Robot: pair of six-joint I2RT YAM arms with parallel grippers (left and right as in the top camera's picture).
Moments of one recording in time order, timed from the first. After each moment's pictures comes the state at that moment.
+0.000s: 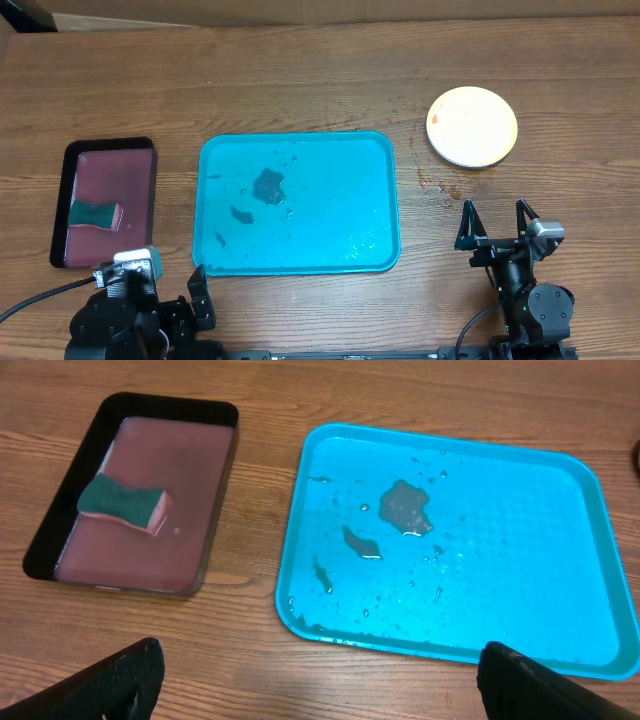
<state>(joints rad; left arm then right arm) -0.04 0.45 1.10 -1.36 -0.10 -0.18 0.08 0.01 0.02 -0.04 -0.02 0.25</state>
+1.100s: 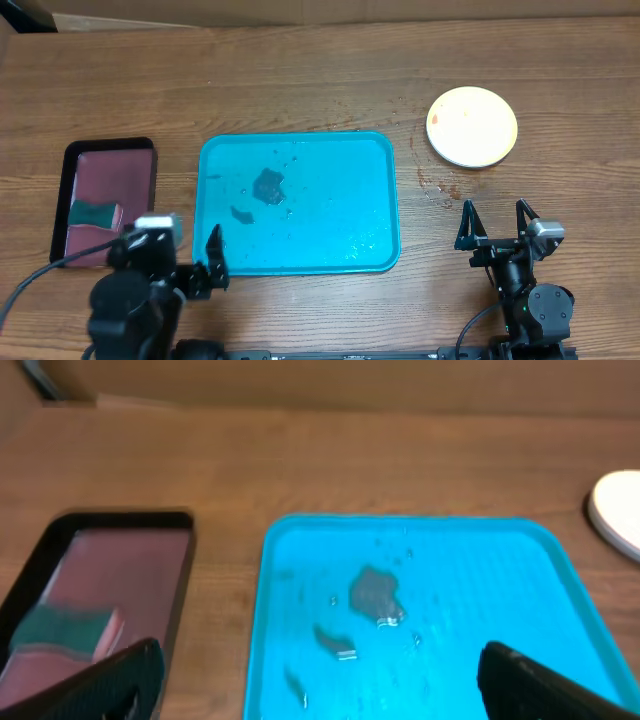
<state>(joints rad) -0.09 0.43 0.86 -0.91 -0.06 -0.08 0.08 0.01 0.02 -0.03 -0.02 0.25</state>
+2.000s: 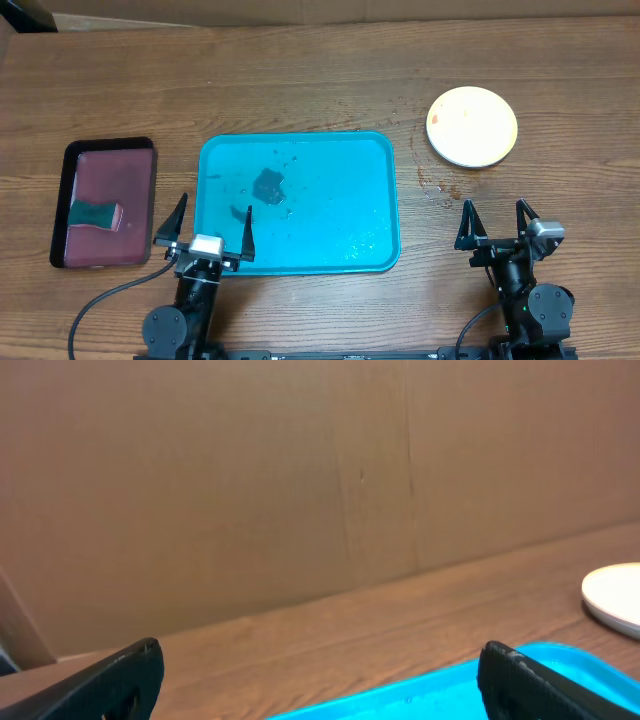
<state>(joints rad) -0.09 0.03 0.05 0.14 0.10 0.14 0.08 0.01 0.02 -0.03 -0.02 0.25</state>
